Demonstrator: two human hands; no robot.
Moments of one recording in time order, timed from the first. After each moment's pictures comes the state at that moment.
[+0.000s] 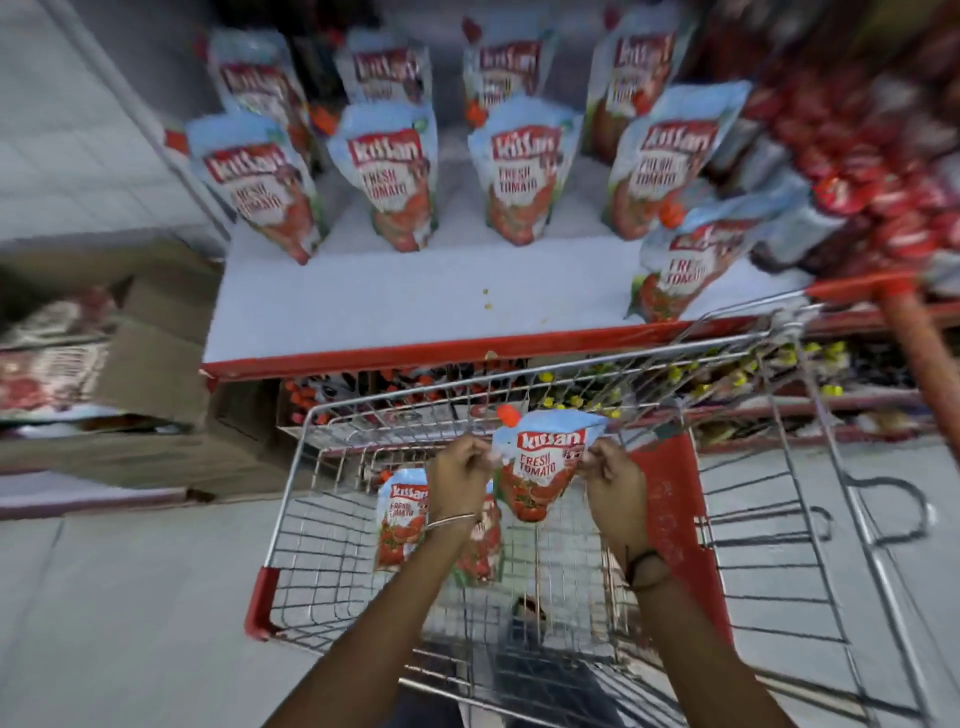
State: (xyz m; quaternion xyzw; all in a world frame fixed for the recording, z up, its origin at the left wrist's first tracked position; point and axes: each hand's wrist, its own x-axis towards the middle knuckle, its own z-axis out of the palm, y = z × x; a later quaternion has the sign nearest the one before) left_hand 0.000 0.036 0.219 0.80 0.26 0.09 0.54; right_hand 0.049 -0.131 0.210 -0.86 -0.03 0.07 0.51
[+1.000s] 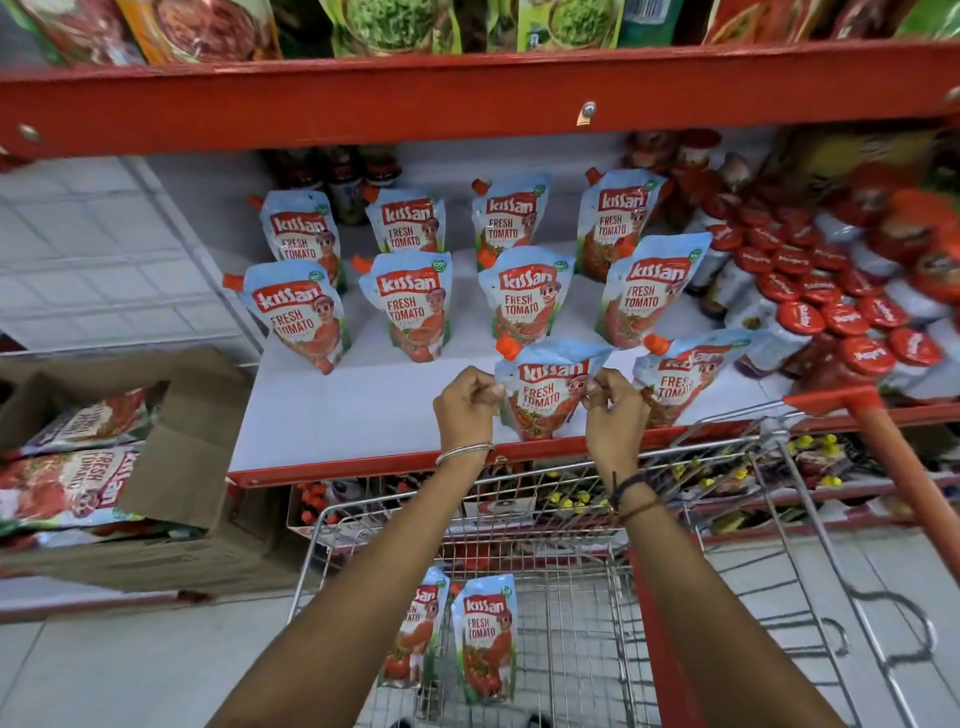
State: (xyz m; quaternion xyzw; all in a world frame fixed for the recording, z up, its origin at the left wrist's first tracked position) left_hand 0.142 0.093 0.314 0.73 0.23 0.23 0.61; right_hand 0.191 -0.059 0.307 -0.83 0.00 -0.09 0.55
